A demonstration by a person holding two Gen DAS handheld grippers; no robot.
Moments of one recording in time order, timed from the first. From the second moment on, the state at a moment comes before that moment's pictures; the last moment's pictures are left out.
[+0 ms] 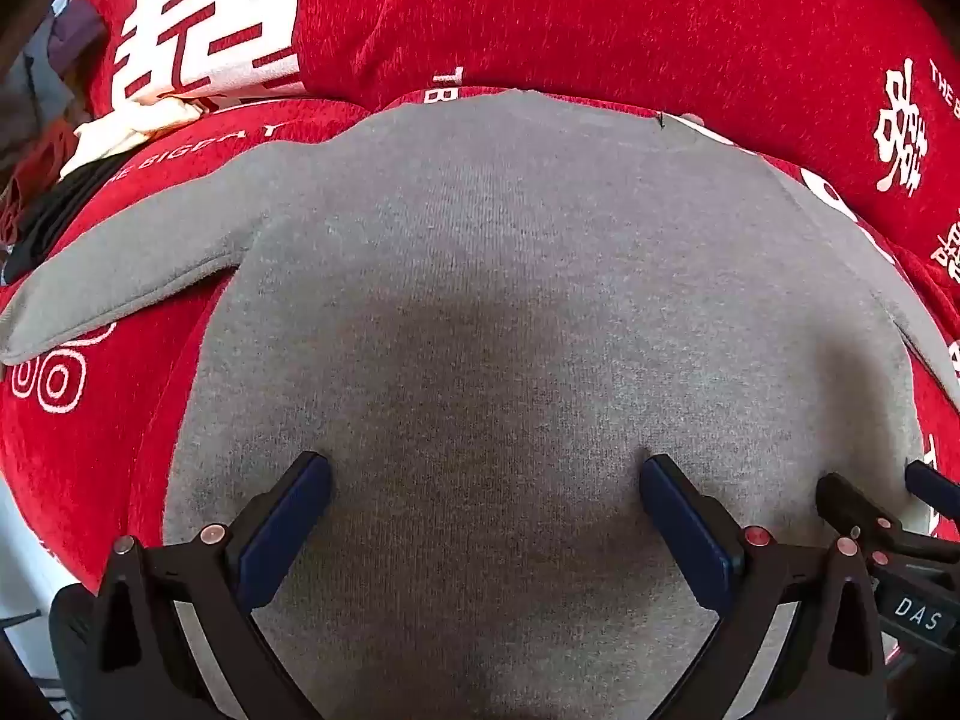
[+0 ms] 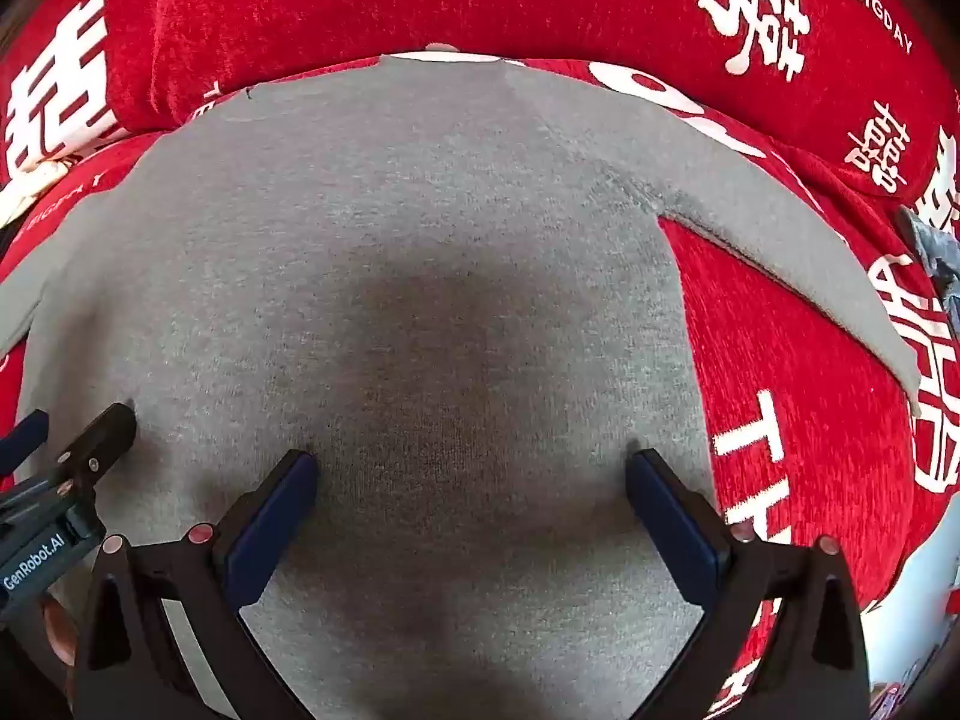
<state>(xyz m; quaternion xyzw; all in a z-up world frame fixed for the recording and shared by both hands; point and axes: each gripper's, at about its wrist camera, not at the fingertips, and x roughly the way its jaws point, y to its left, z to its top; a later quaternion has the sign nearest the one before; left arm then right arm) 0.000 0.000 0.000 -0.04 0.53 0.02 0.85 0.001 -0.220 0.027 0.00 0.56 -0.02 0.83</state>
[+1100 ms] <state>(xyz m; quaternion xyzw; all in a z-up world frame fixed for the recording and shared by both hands) 0.005 0.006 0.024 -0.04 0.55 0.02 0.83 -0.005 -0.200 0.053 -0.05 0.52 0.01 0.85</state>
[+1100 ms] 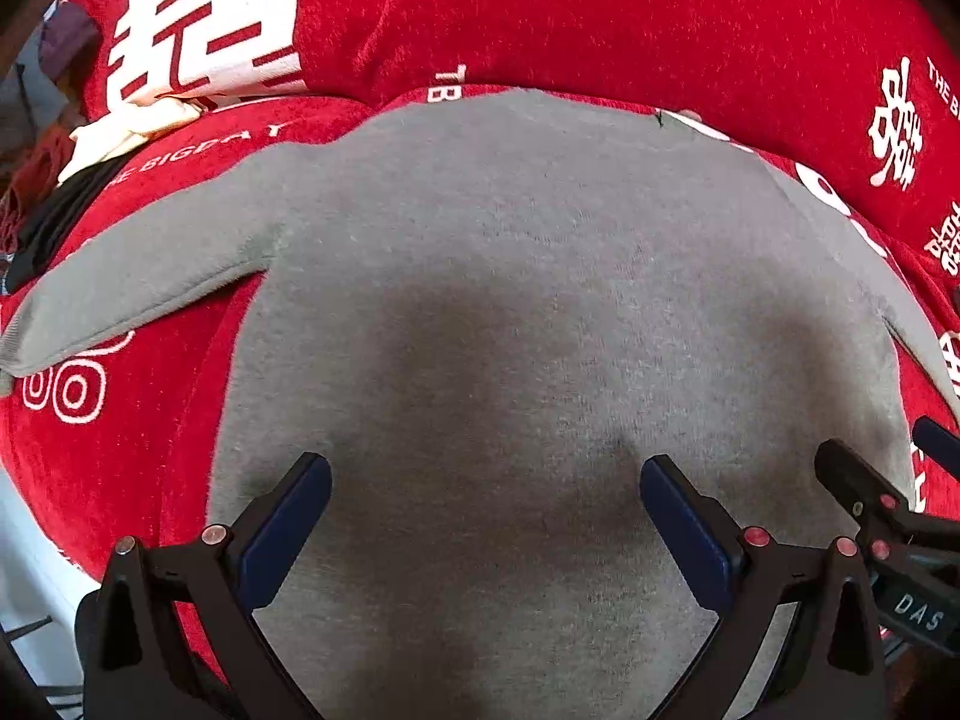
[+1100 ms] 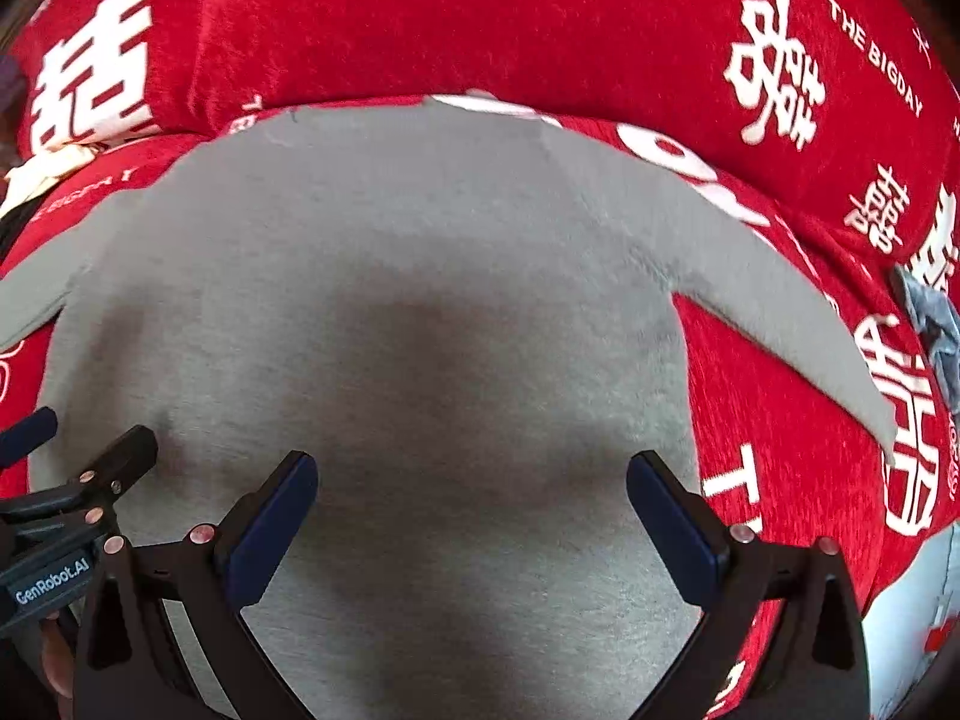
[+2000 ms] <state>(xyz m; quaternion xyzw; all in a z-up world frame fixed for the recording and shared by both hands) 0.012 0.002 0.045 -0.03 0.54 0.04 0.84 0.002 -0.195 0.075 -0.03 0.49 0.02 0.87</state>
